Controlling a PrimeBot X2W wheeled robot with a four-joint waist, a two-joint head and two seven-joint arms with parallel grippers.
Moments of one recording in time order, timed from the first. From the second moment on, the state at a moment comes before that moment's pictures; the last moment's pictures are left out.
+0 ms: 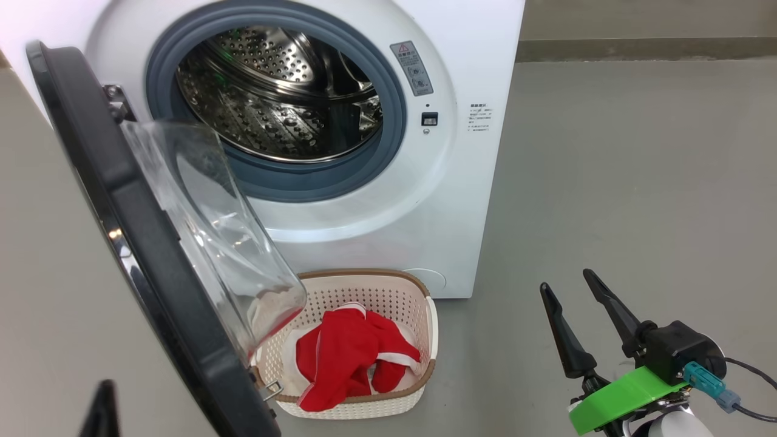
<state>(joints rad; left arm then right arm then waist) 0.10 0.07 0.24 0.19 -0.19 -0.12 -0.25 -0.08 -0.09 0.13 0.23 0.28 0.13 -0.26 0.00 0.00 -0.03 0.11</state>
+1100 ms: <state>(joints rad) -0.11 0.03 0.33 -0.31 -1.59 0.25 0.27 -0.08 -0.10 0.14 0.21 0.32 0.13 -0.26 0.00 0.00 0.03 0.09</state>
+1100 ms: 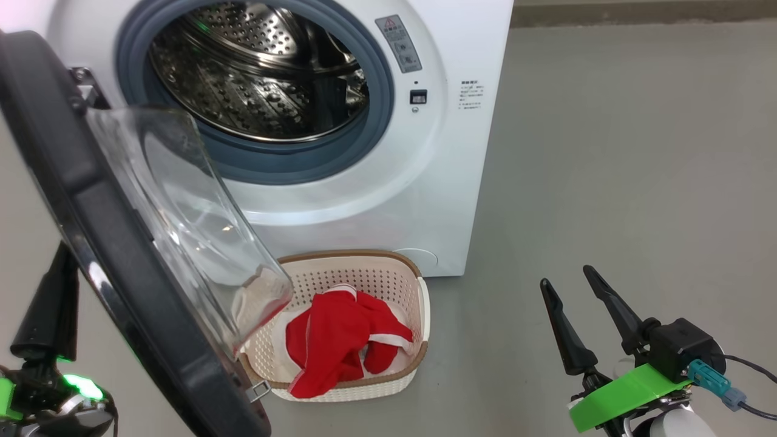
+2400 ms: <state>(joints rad) -0.39 0.03 0.19 -0.11 -1.65 0.17 0.12 -0.13 -0.12 0.16 0.20 0.32 0.13 -0.26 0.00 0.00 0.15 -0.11</state>
